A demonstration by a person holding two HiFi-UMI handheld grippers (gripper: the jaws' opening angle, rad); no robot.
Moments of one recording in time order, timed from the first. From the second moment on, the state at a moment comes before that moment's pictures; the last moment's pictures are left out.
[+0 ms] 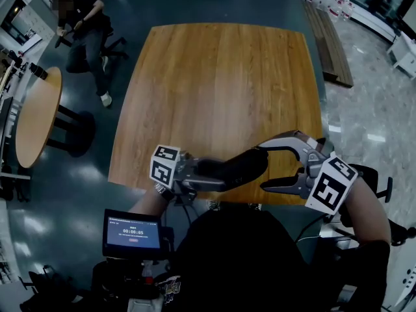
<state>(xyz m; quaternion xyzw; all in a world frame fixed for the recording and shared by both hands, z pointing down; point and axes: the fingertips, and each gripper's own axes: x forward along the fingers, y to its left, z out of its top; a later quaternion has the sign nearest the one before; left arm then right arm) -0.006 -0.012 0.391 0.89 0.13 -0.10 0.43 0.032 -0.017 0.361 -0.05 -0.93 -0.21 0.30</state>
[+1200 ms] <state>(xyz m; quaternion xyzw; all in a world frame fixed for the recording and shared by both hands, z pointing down) -0.031 0.044 0.323 0.80 0.38 0.01 0.46 0.018 0.025 0.283 -0.35 -0.92 0.15 0.11</state>
